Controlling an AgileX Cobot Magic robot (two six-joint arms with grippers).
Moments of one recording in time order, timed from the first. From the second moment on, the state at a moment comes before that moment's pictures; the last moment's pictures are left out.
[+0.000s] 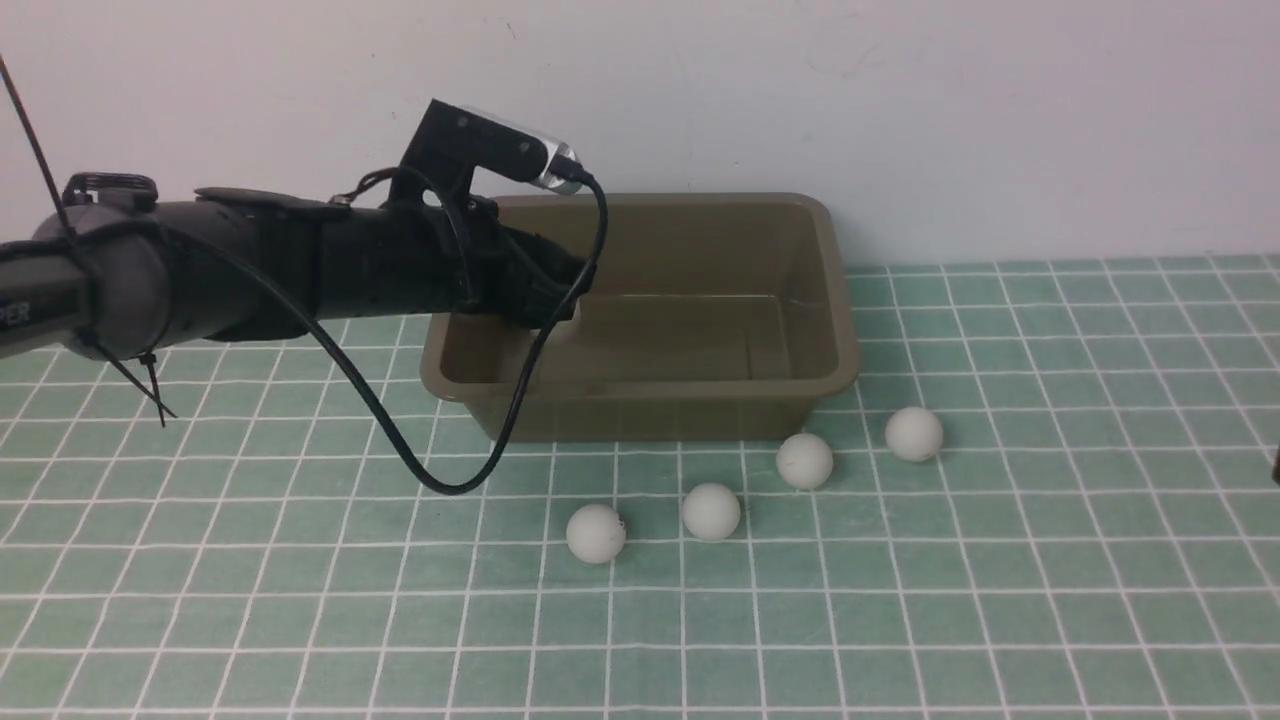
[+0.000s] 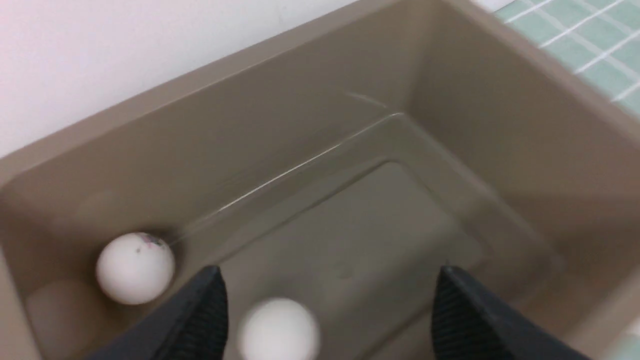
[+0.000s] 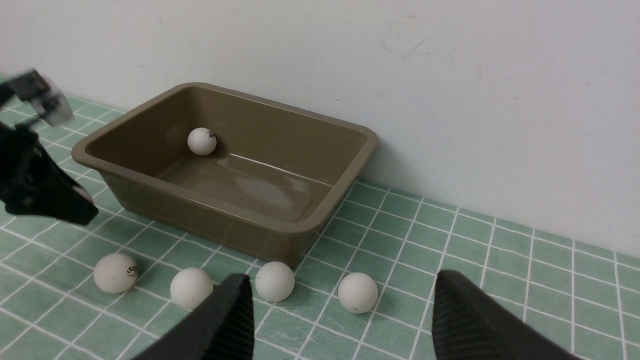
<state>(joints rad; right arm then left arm) 0.02 0.44 -0.52 0.71 0.59 -0.80 -0.21 1.85 -1.26 -1.39 0.37 1.54</state>
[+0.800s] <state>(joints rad) 0.02 0.44 -0.52 0.71 0.57 -0.81 -0.26 1.59 -1.24 -0.51 1.02 0.52</state>
